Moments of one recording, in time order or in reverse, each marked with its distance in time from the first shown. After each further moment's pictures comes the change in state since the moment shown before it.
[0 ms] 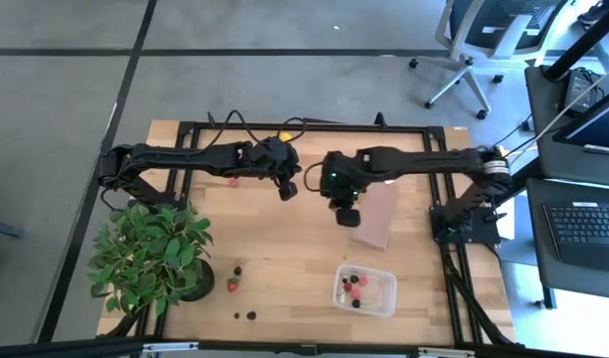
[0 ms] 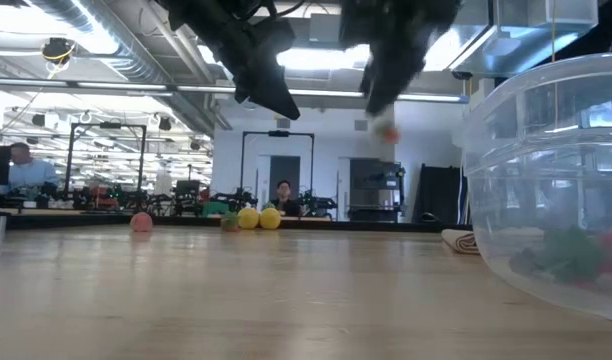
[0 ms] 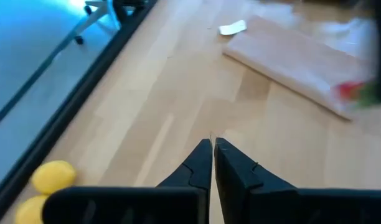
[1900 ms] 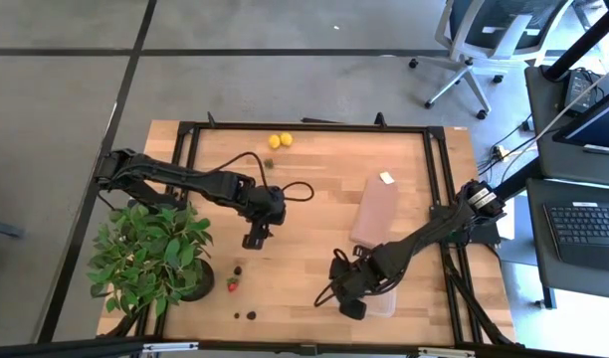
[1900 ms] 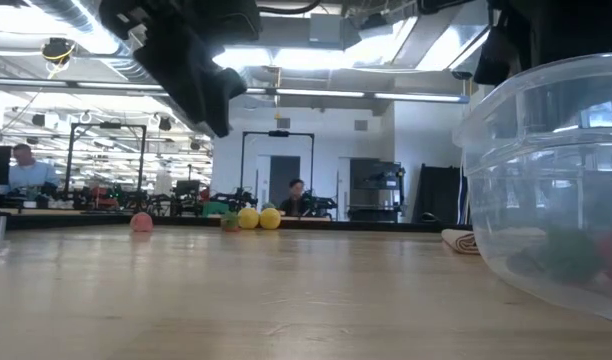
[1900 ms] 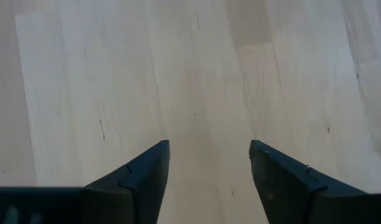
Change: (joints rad) left arm -0.285 0.000 0.000 -0.430 0.266 0.143; right arm 0.644 0.193 0.026 0.006 0.244 0.926
